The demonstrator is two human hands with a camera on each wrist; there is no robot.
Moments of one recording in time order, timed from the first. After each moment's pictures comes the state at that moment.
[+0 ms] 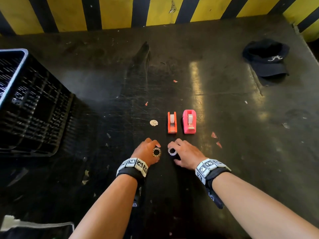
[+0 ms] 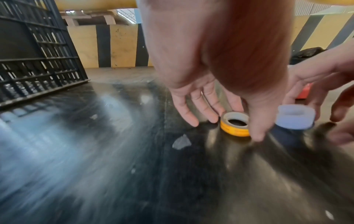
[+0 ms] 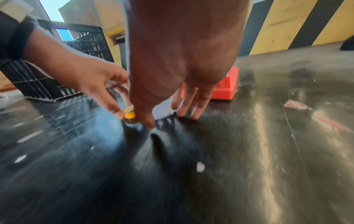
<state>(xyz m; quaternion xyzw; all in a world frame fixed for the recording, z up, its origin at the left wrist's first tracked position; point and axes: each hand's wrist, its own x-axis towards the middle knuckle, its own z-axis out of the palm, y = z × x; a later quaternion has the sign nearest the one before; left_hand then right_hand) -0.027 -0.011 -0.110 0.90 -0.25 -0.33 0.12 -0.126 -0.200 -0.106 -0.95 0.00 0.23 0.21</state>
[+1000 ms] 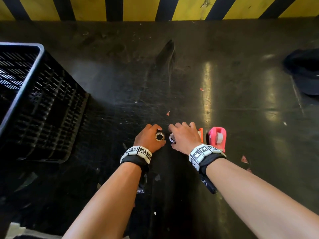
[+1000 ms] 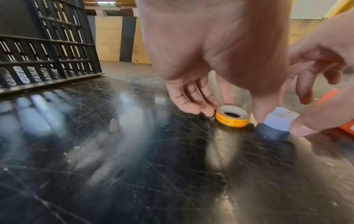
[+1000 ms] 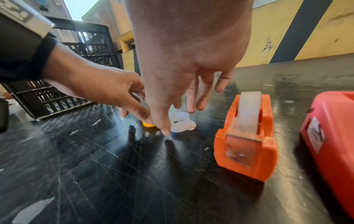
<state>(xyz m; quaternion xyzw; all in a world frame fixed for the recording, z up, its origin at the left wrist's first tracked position) 0.096 0.004 -0.113 0.93 -0.15 -0.27 0.18 0.038 -0.160 -0.098 -0.98 0.00 0.16 0.06</state>
